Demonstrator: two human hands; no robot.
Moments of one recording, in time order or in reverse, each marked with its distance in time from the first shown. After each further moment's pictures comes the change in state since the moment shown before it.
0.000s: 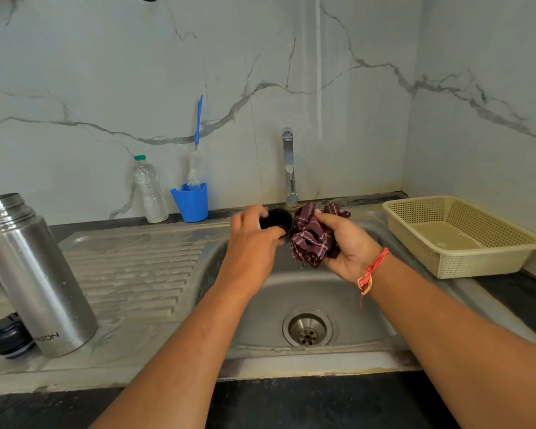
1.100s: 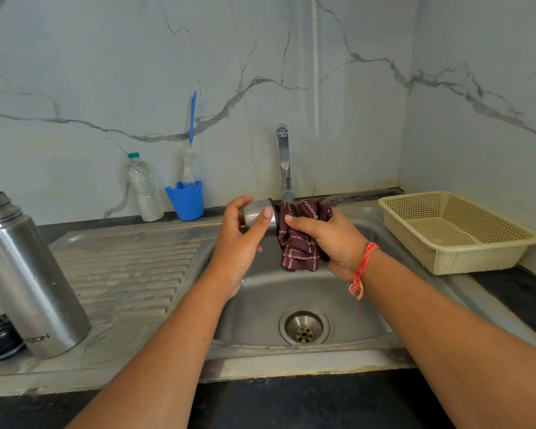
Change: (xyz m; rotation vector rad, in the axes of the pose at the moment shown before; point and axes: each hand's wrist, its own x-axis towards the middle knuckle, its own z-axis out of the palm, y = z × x) left_hand 0.000 0.003 -0.005 -1.139 0.076 -0.357; right_hand -0.009 0.002 0.005 -0.346 -0.113 -0.213
